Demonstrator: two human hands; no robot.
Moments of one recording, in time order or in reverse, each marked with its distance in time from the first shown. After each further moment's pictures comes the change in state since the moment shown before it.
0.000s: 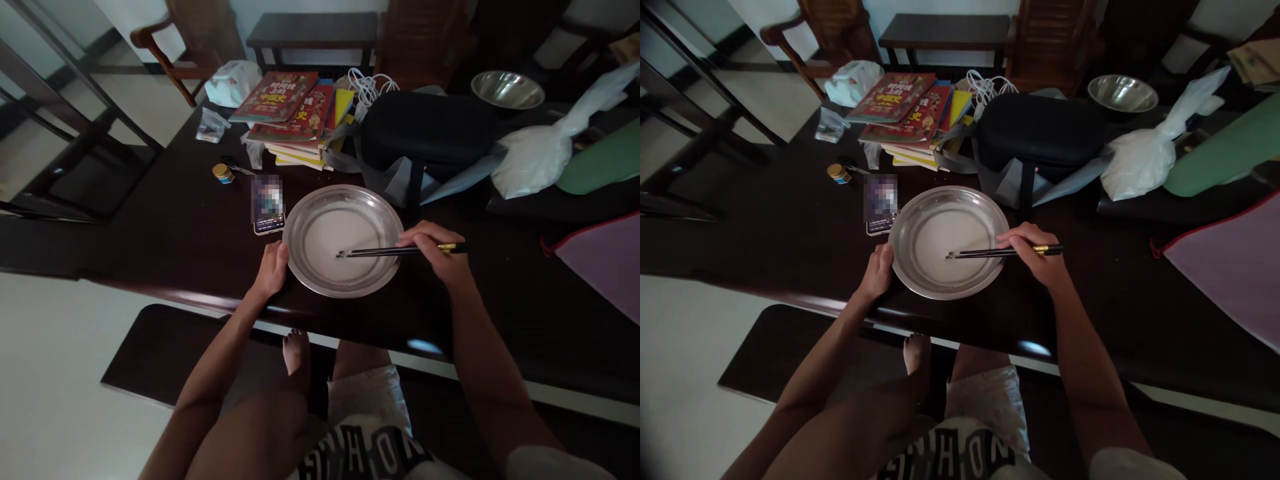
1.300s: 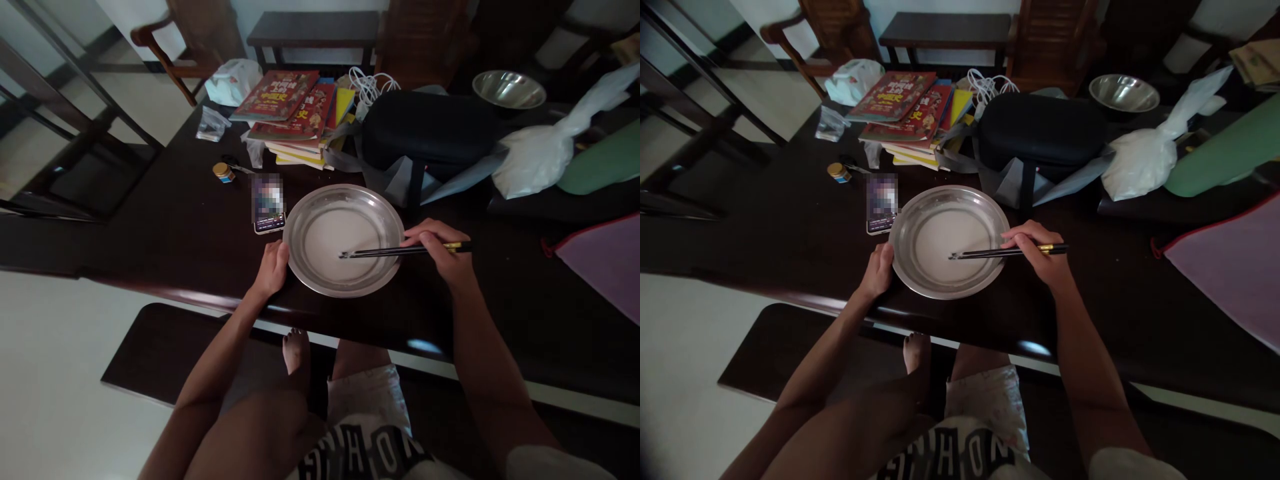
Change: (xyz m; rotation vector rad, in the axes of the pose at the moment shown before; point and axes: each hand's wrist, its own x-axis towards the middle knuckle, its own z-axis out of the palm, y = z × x) left_hand 0.000 -0.001 0.000 -0.019 0.006 -0.005; right_hand -0.001 -0.001 0.000 0.023 0.016 0.009
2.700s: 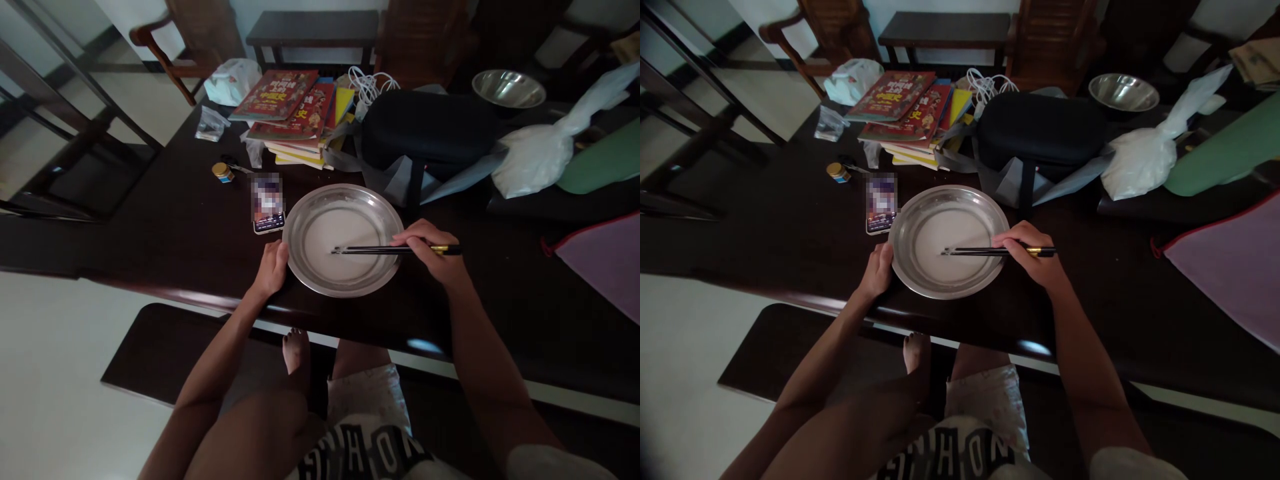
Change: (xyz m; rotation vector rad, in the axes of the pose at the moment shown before) left_hand 0.000 0.004 0.000 0.023 0.014 0.005; right_hand 0.001 0.000 0.001 -0.030 -0.056 -0.018
